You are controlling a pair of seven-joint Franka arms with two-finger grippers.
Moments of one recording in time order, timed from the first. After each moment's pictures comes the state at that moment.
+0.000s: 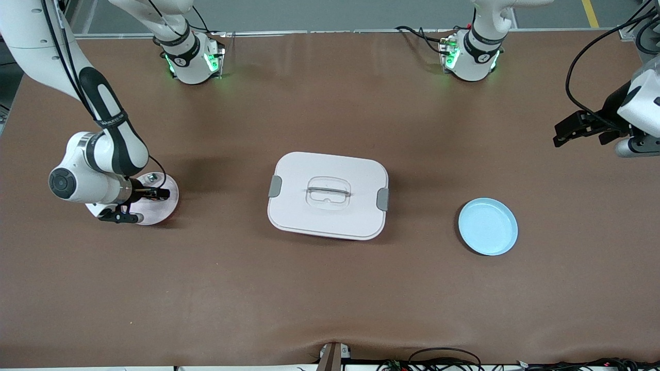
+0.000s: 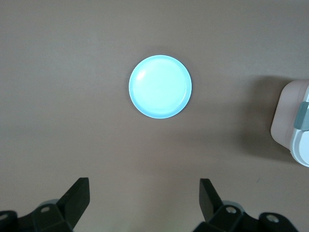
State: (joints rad) left arm -0.06 0.00 0.00 -1.60 0.00 1.59 -0.10; right arm -0.17 0.48 0.04 -2.08 0.02 2.30 -0.06
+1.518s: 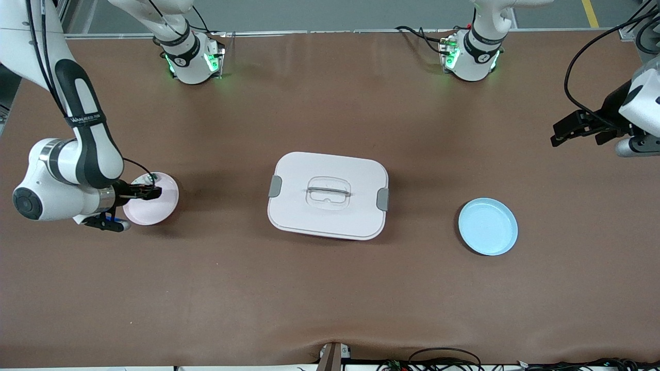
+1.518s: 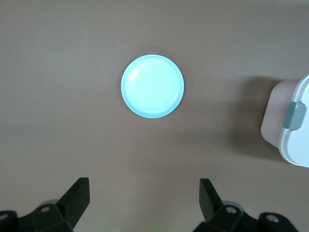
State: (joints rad) left arm -0.05 0.00 0.01 -1.60 -0.05 1.59 -0.10; right arm -0.13 0.48 0.04 -1.79 0.11 1.80 0.10
